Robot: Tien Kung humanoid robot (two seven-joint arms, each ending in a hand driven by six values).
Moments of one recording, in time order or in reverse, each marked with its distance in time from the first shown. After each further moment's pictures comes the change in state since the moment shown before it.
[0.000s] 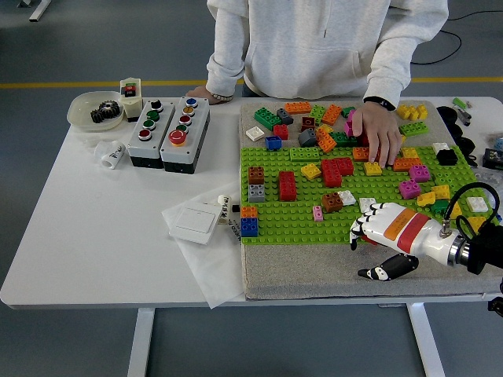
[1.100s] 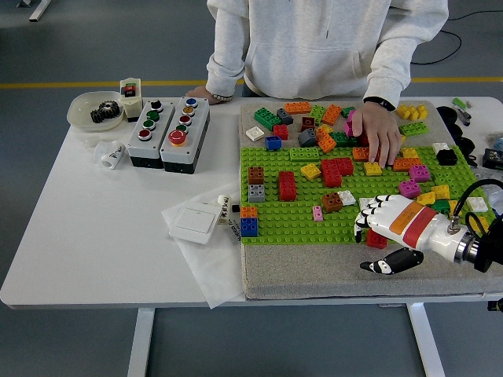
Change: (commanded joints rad) left arm -0.005 0.000 0.009 0.000 -0.012 0.001 -0.002; right arm -0.059 -0.032 0.089 0.070 -0.008 -0.024 -0.027
